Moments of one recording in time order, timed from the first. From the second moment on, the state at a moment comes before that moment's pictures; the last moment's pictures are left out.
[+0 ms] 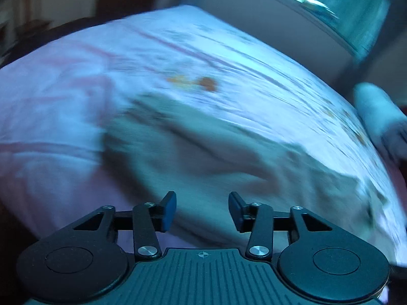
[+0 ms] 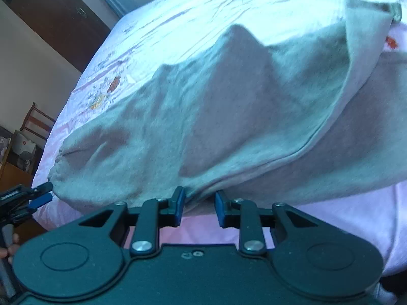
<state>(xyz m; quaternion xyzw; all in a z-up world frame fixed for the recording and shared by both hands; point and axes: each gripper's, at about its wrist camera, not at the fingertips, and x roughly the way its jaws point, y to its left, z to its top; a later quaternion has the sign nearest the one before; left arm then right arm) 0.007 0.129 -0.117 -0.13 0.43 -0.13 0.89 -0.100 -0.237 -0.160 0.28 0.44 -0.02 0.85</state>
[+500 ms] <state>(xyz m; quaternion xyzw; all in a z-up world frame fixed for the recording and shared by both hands) -0.023 -0.056 -0.155 -0.02 0.50 -0.22 0.84 -0.124 -0.326 -0.161 0.34 0.42 -0.13 0.83</state>
